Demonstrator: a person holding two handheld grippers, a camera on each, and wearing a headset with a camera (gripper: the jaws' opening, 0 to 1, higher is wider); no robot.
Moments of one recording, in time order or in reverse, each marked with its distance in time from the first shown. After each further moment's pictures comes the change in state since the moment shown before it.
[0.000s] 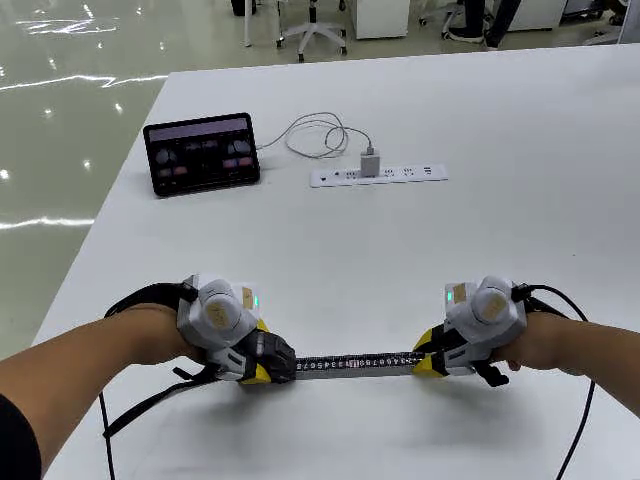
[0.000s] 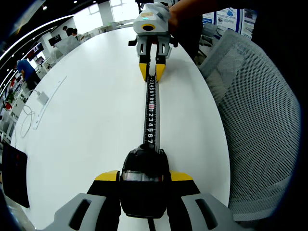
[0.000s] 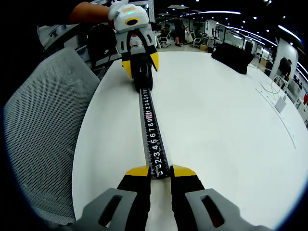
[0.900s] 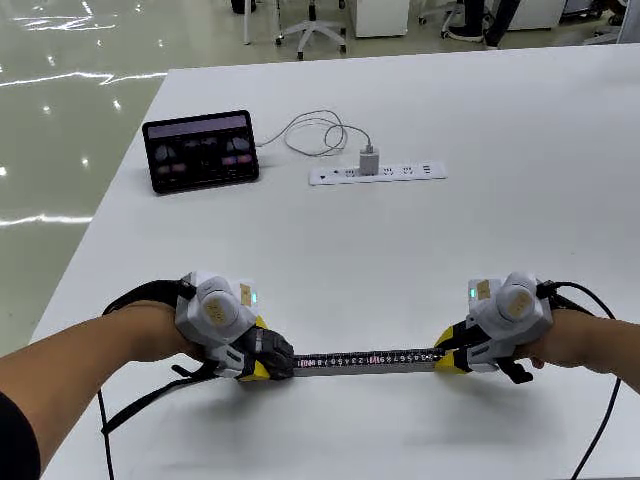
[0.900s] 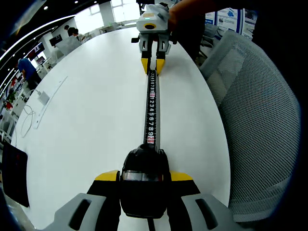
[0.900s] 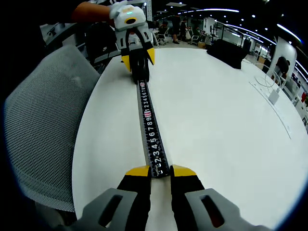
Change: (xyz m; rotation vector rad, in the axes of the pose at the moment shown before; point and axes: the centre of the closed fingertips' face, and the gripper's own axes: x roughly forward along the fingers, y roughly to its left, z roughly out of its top) left arm 0.001 0.001 0.000 -0.005 -0.005 0.006; right arm -0.024 -0.007 -0.025 0.009 0.027 -0.019
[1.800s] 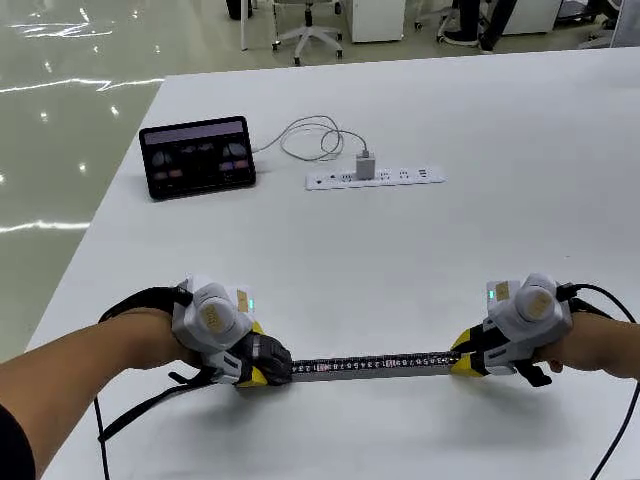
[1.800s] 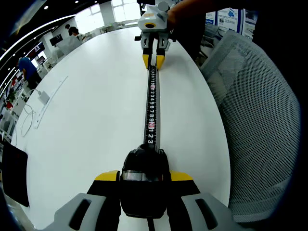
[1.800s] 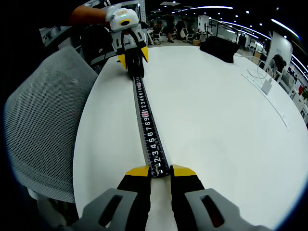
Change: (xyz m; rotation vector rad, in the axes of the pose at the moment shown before) left arm 0.000 -0.001 0.000 -0.002 0.001 0.001; right arm -0.016 -0.006 -0.020 0.045 0.004 -0.017
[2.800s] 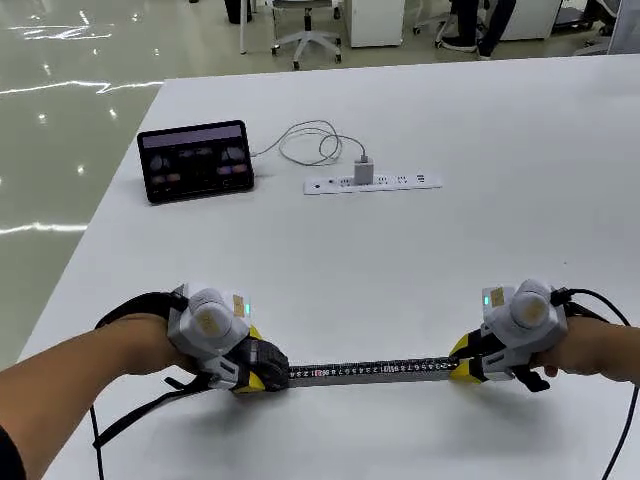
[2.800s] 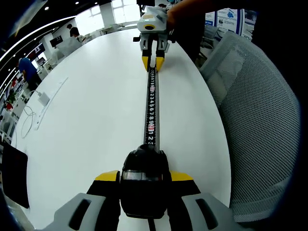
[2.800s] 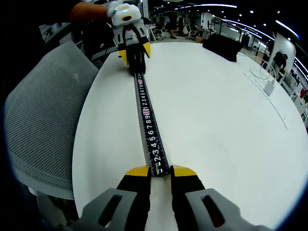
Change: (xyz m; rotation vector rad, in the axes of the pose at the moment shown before) left arm 0.001 0.001 0.001 0.012 -0.018 0.000; right arm 0.002 0.000 0.000 -0.032 0.051 0.007
